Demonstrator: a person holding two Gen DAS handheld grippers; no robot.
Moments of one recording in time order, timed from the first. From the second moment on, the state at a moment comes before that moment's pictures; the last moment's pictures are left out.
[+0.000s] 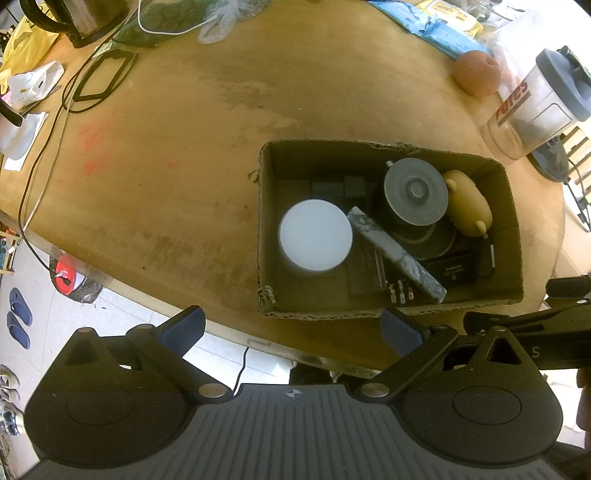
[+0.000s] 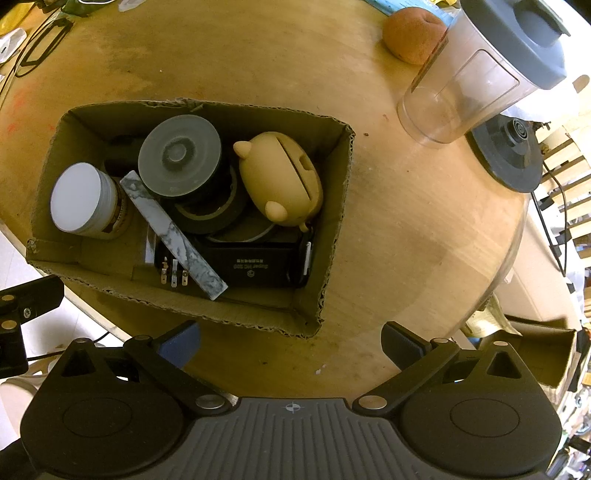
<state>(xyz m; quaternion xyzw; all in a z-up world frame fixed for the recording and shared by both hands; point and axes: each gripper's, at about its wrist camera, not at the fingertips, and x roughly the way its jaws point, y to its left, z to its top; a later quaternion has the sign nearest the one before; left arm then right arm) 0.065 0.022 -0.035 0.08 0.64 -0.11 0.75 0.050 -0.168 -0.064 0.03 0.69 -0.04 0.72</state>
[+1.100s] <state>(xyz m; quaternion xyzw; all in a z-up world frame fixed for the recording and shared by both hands) 0.071 0.034 -0.034 0.05 0.64 -0.12 0.76 0.050 -0.179 -0.055 0.07 0.67 -0.03 0.74</state>
